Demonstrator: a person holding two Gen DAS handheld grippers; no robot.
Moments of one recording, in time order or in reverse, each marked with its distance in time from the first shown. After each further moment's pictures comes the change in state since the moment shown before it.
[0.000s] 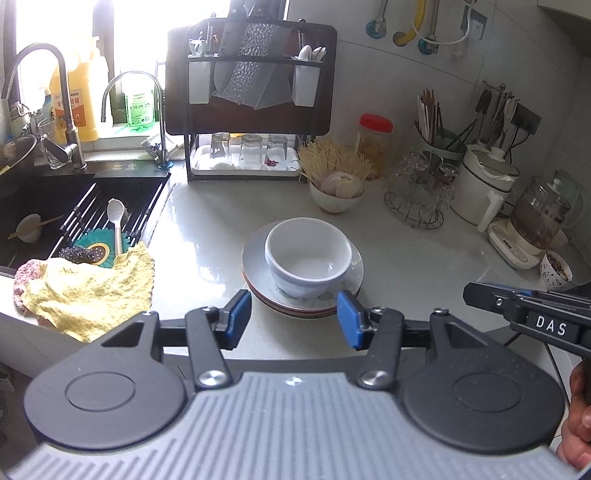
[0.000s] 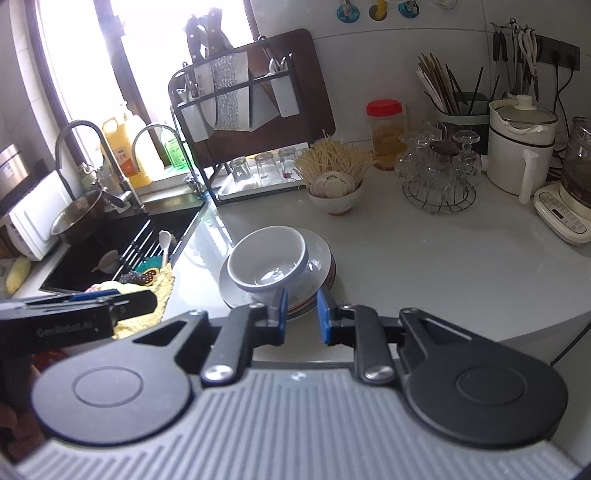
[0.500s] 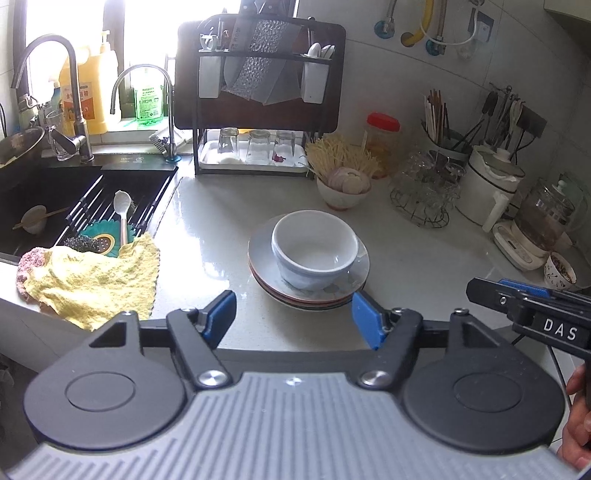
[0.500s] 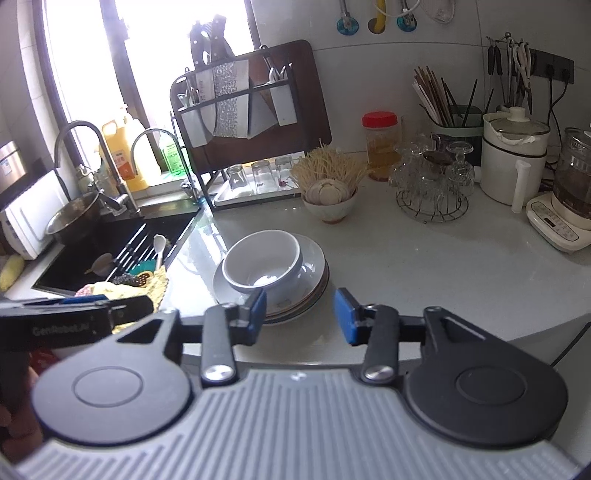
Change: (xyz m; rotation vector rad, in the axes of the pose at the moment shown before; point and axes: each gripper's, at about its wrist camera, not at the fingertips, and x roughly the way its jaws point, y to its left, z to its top) left arm -0.001 0.003 -0.015 -0.025 -0.002 0.011; right arm -0.006 0.003 -0.010 -0.022 -0.036 -0.024
